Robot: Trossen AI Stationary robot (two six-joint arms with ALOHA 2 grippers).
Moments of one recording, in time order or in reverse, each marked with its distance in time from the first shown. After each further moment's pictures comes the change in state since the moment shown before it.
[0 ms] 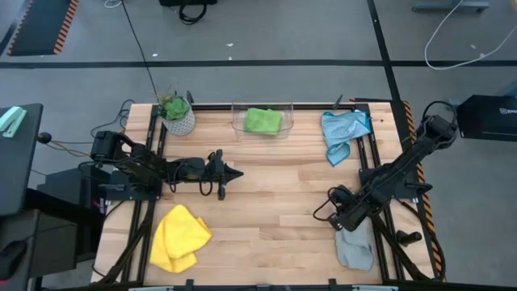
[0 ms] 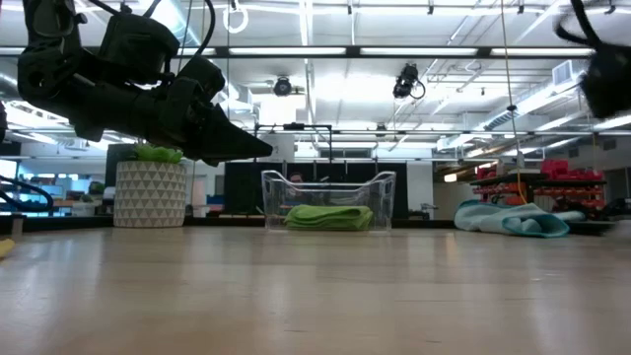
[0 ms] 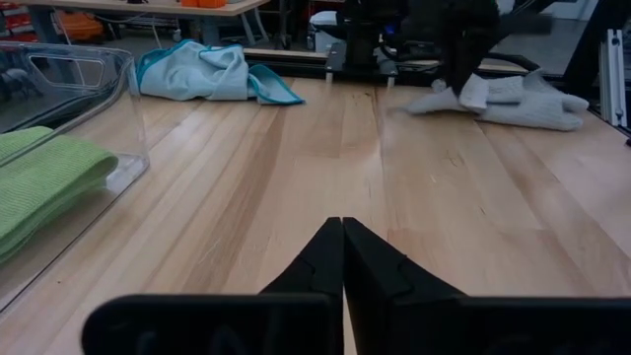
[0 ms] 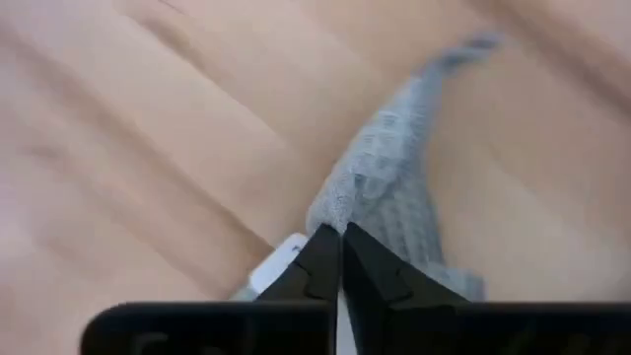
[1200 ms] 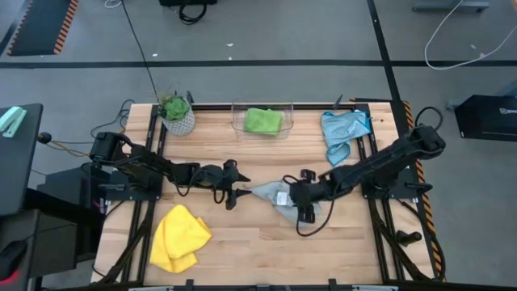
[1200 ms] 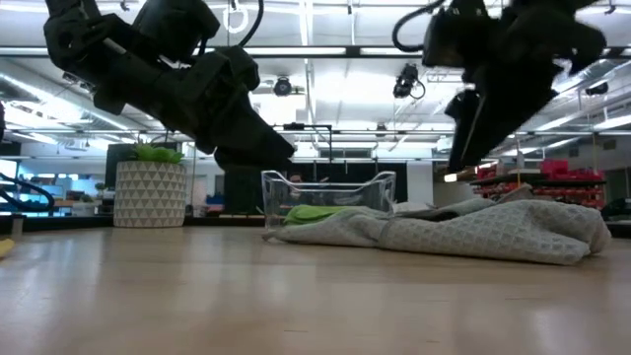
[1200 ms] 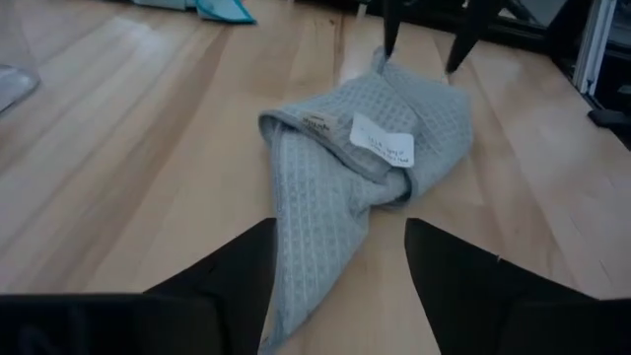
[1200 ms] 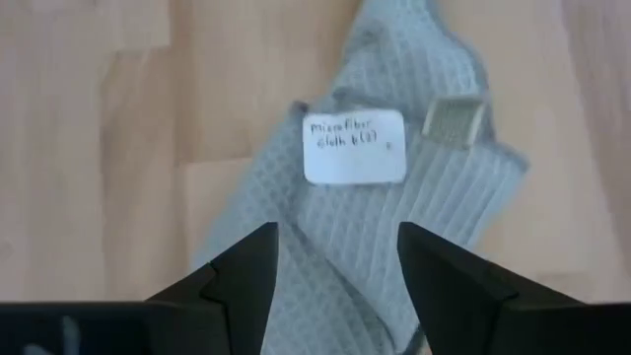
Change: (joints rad) left arm -0.100 0.000 0.235 -0.451 0.000 -0.185; right arm -0.392 0.261 0.262 0.286 0.073 -1.235
